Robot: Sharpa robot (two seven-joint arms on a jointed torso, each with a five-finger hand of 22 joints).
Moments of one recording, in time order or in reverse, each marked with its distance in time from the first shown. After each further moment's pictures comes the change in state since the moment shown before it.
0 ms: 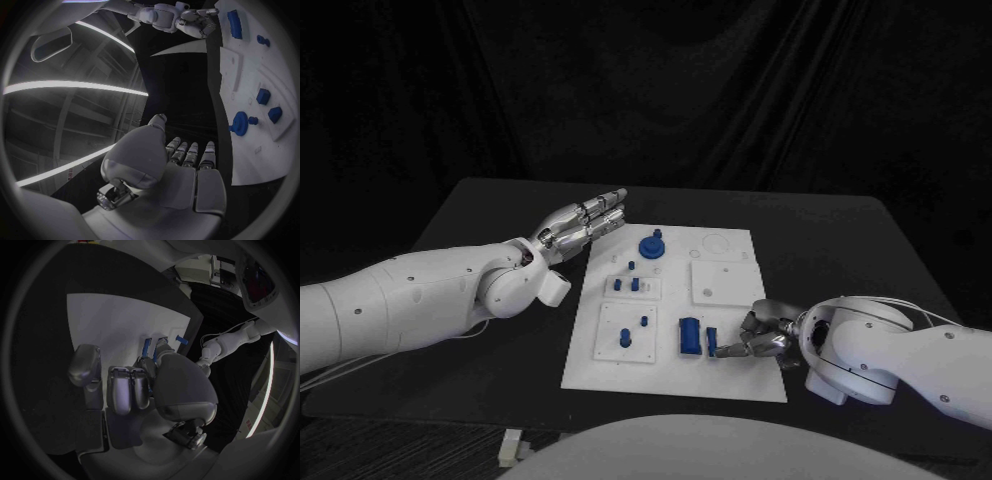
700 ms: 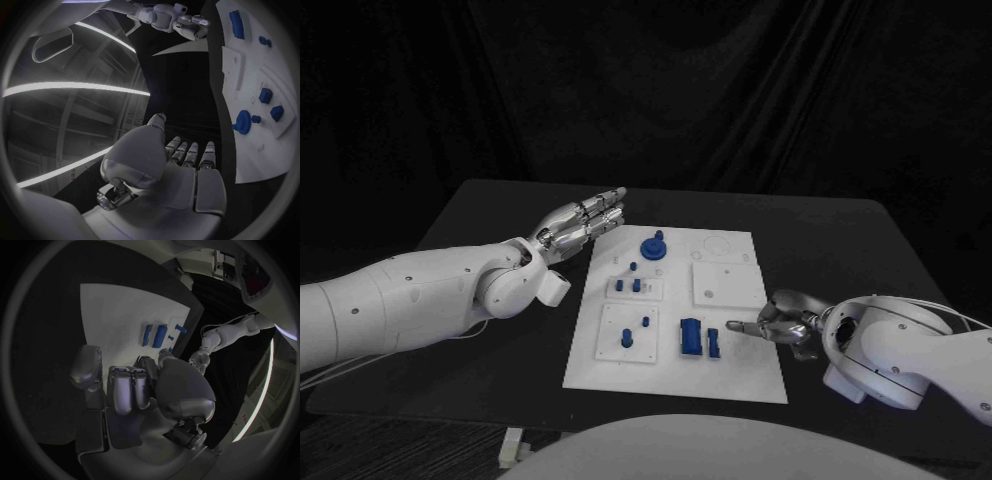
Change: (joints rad) left arm -0.001 -0.019 0.000 0.018 0.000 -0.013 0.023; left_hand -0.016 -0.007 -0.017 0.002 0.000 0.018 0.001 0.013 0.003 0.000 0.000 0.000 -0.001 0.000 -0.008 0.000 0.001 0.000 0.000 0.000 0.000 0.000; right arm 0.034 -0.100 0.000 0.060 0.008 -0.103 0.040; right_hand -0.176 0.118 -0.086 0.063 0.106 -0.144 -0.041 -0.253 0.096 -0.001 -0.020 0.000 0.000 -0.002 -0.009 -0.029 0.000 0.002 0.000 -0.013 -0.019 0.000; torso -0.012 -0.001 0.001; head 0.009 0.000
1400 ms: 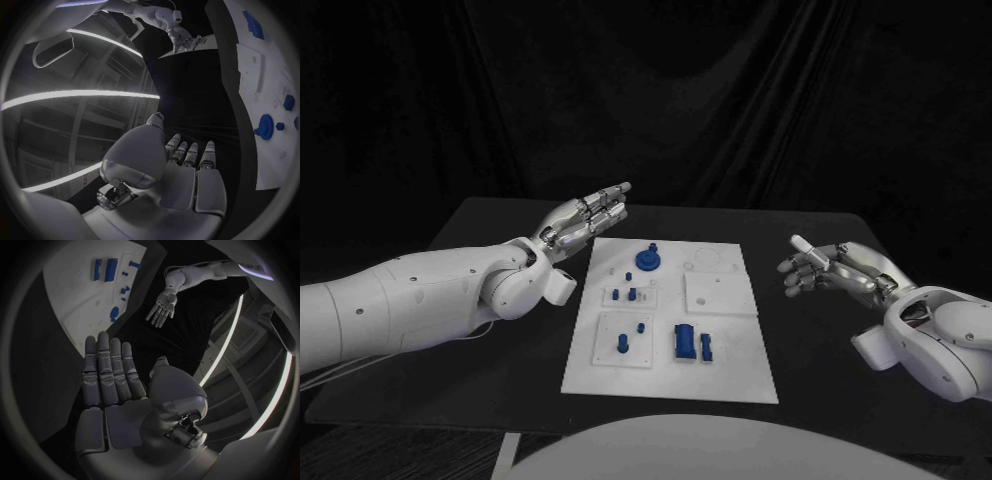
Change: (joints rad) left arm 0.000 0.008 0.001 0.021 0.000 -0.055 0.050; left_hand 0.019 -0.017 -0.027 0.073 -0.006 0.053 0.000 0.016 0.005 0.001 -0.018 0.000 0.000 0.000 -0.032 0.000 -0.001 0.000 -0.002 -0.014 0.000 0.000; right arm 0.016 -0.153 -0.002 -0.054 0.484 -0.201 0.636; right_hand 0.002 0.133 -0.267 0.001 -0.046 -0.257 0.152 -0.867 -0.886 -0.574 0.260 -1.095 -0.692 -0.461 0.257 -1.127 -0.976 0.093 -0.571 0.245 -0.899 -0.549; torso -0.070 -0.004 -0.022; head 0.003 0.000
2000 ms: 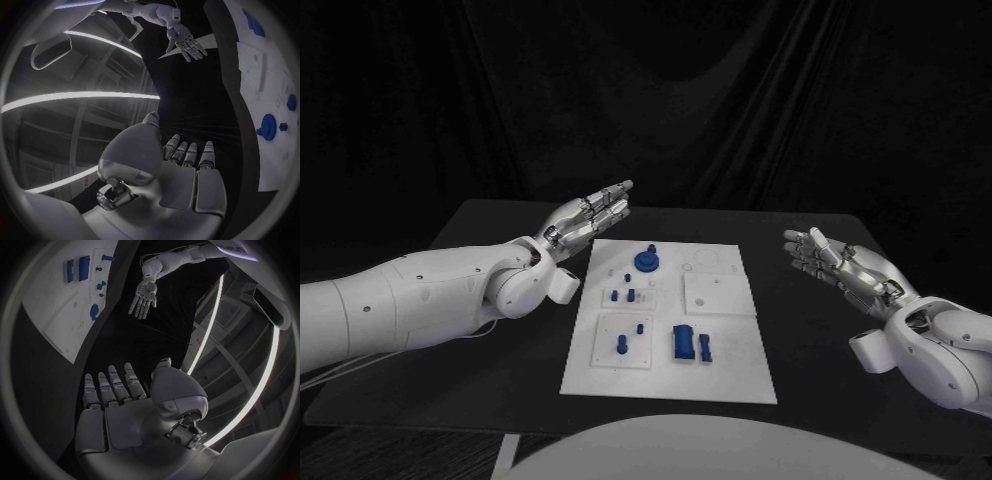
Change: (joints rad) left arm 0.000 0.011 0.000 -0.008 0.000 -0.019 -0.001; left_hand -0.152 -0.044 0.018 -0.005 -0.058 -0.014 -0.028 -0.022 -0.011 -0.001 -0.022 0.000 0.000 -0.001 -0.034 0.000 0.000 0.000 0.000 -0.043 0.000 -0.001; right arm -0.046 0.021 0.002 -0.059 0.194 0.077 0.228; right_hand -0.114 -0.019 -0.024 -0.039 -0.094 -0.434 -0.137 -0.232 -0.353 -0.592 -0.037 -0.314 -0.450 -0.777 0.025 -0.359 -0.298 -0.025 -0.746 0.009 -0.075 -0.622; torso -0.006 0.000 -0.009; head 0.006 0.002
